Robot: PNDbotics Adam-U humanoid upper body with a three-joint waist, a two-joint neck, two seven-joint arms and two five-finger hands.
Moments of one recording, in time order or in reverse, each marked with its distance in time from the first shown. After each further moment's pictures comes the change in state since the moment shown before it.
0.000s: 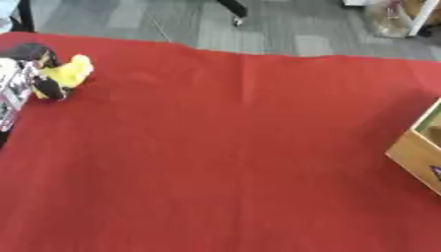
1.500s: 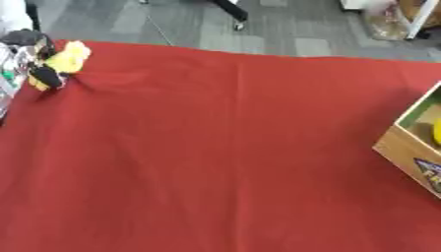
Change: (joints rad) left arm 0.000 -0.008 -0.024 -0.052 0.055 0.026 -0.074; right arm 0.014 0.000 0.000 0.024 0.000 0.003 0.006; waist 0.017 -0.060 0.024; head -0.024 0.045
